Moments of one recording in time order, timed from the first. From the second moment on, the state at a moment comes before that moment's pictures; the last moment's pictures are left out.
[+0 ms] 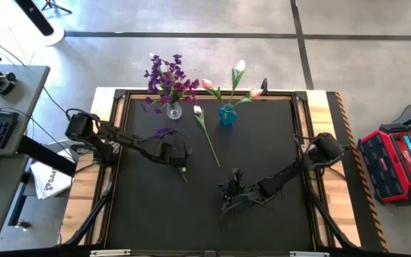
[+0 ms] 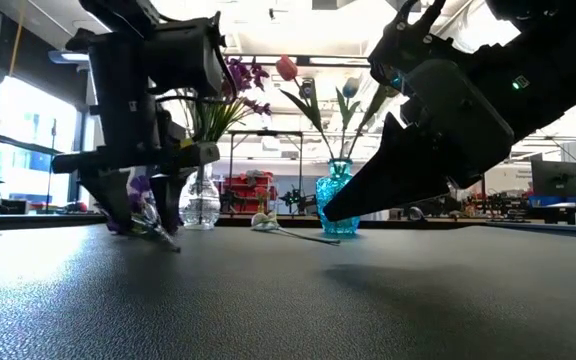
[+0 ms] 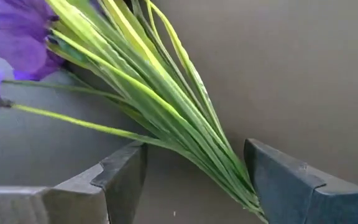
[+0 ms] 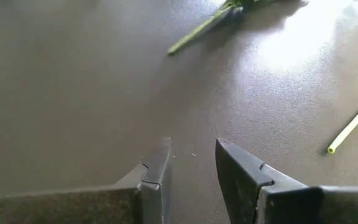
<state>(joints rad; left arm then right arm) -0.12 1.68 0.90 -0.70 -0.33 -1.46 0.53 1.92 0.89 0.28 0.66 0.52</state>
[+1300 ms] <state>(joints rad) -0.61 1.33 0.90 -0.64 -0.91 -0.93 0.54 1.92 0.89 0.27 0.70 0.53</state>
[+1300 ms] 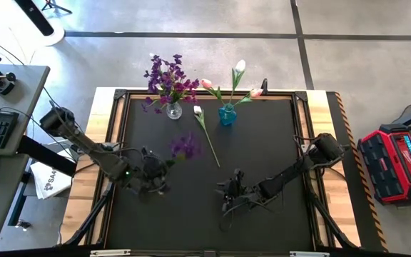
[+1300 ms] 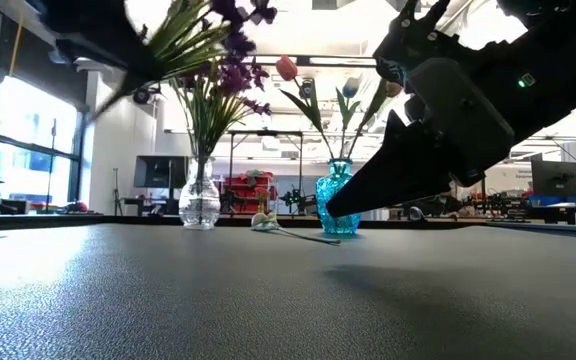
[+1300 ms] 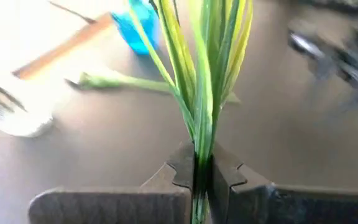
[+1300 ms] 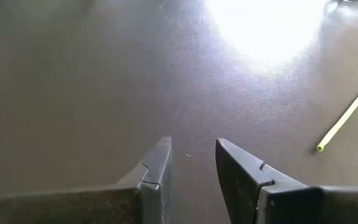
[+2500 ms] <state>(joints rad) -0.11 1.29 0.42 1.13 -0.66 0.72 0.54 1.92 0.89 0.30 0.68 0.57</state>
